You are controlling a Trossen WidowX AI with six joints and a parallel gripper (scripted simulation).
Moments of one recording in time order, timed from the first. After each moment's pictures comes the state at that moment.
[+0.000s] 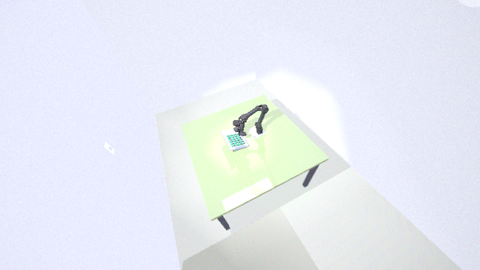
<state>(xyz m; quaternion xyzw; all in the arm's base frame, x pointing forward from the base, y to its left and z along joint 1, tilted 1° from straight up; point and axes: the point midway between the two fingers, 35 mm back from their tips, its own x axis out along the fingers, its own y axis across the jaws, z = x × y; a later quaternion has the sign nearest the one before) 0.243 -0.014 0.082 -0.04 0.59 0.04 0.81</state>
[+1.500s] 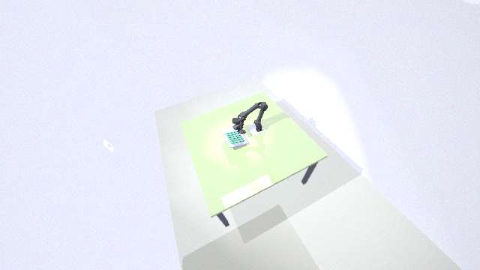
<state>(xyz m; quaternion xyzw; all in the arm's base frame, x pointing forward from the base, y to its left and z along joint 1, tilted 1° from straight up) 0.245 -0.014 0.076 -0.04 0.59 0.04 0.81</state>
